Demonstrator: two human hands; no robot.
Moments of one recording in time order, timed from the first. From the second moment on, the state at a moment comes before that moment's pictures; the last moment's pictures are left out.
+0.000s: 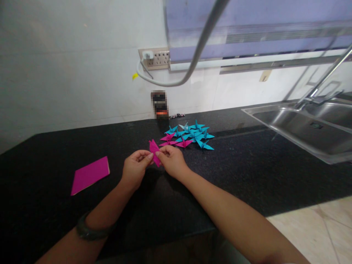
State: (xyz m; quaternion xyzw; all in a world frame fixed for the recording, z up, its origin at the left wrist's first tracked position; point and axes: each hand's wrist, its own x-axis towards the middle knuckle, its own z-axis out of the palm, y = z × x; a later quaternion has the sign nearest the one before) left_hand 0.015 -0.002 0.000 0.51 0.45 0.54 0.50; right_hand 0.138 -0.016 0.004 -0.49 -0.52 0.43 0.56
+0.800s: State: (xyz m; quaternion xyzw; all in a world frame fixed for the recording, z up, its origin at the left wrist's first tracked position) left_hand 0.014 -0.003 0.003 0.49 0.45 0.53 0.52; right_hand 0.139 -0.016 -0.002 -0.47 -0.56 0.41 0.55
